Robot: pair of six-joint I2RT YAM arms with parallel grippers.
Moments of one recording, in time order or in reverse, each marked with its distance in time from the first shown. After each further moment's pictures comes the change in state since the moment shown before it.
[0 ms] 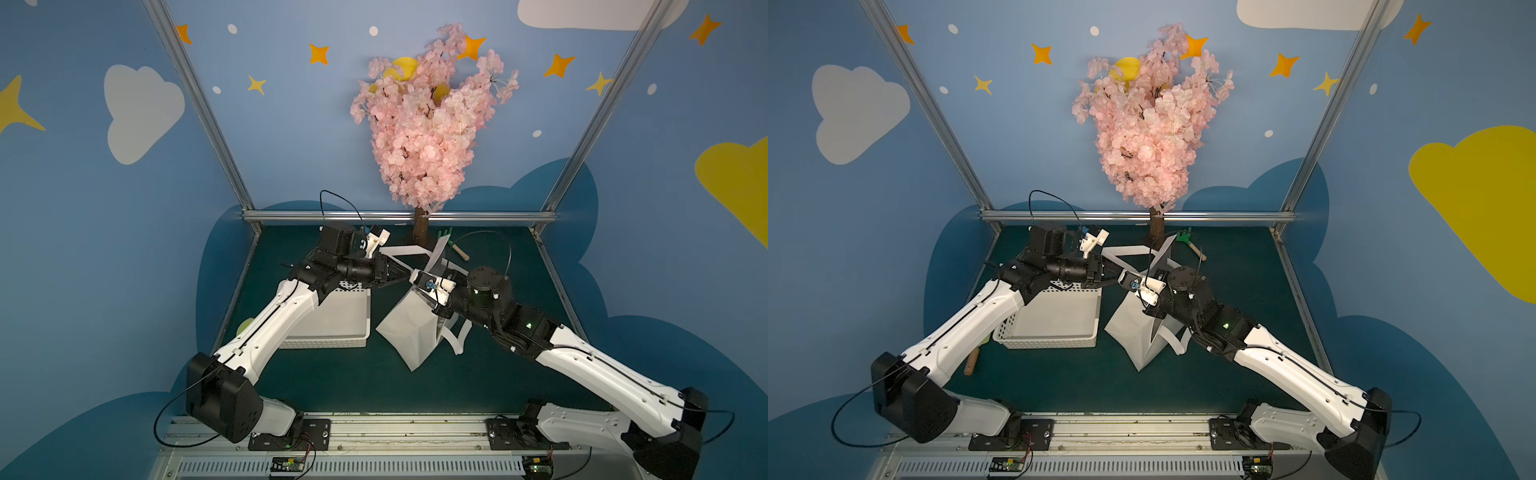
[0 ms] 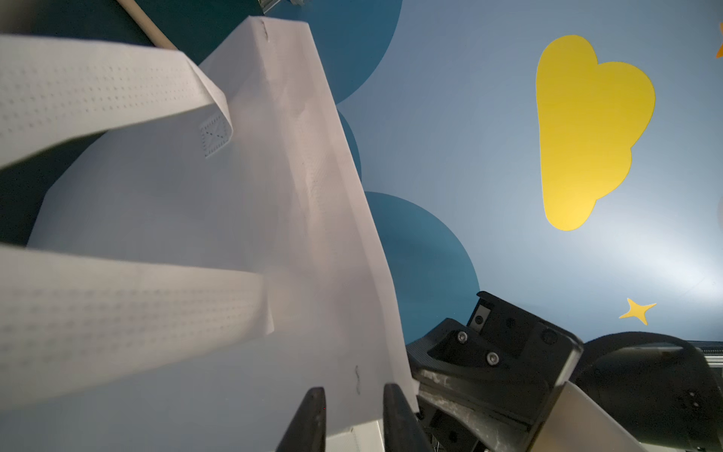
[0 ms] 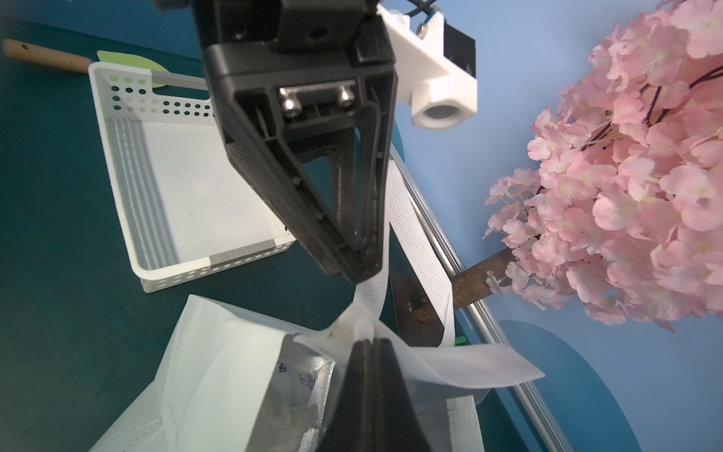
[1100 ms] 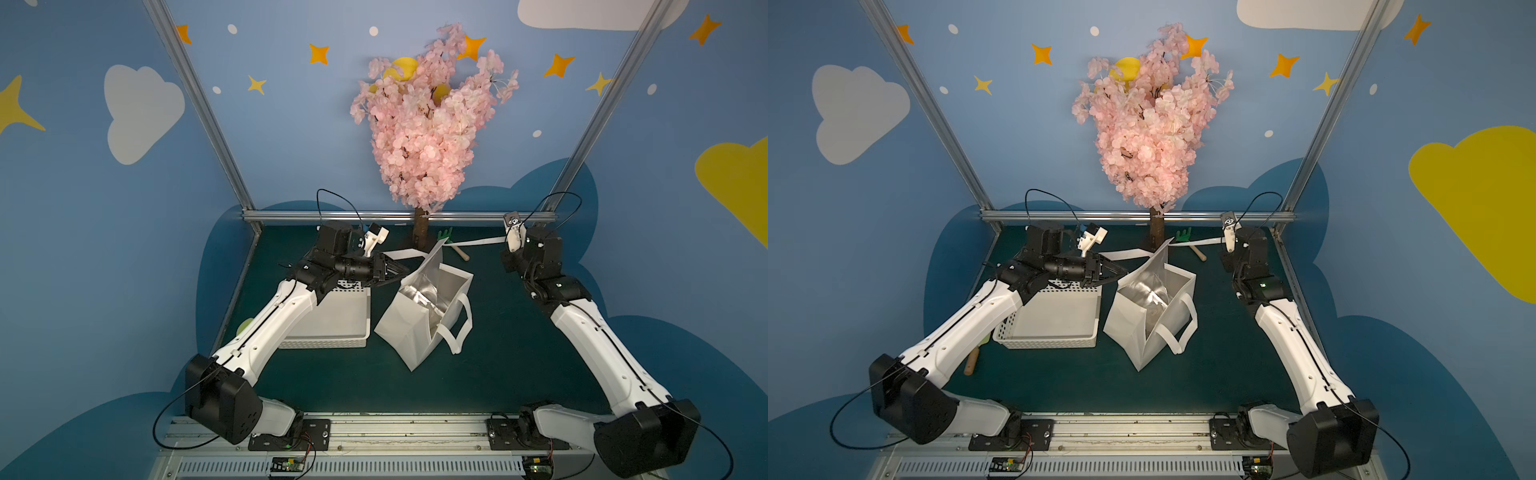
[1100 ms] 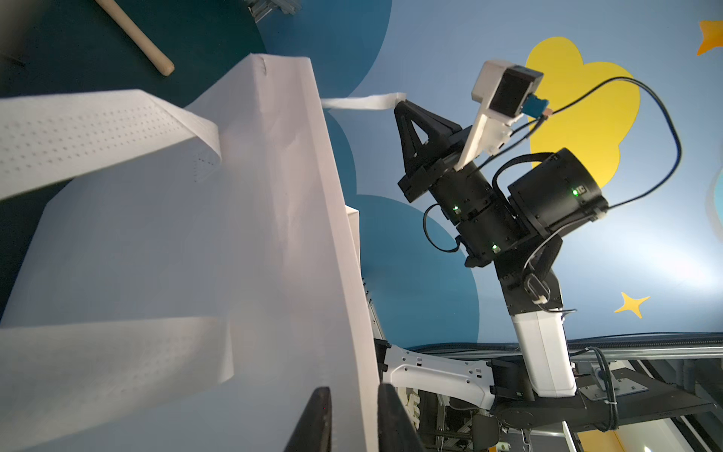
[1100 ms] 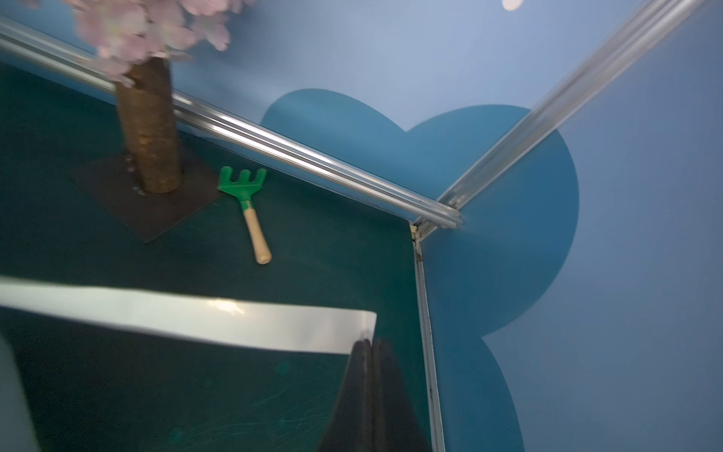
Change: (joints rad) left arm 0.025 -0.013 0.000 0.013 0.012 0.012; right arm -0.707 0.132 0.088 -0.016 0.238 0.229
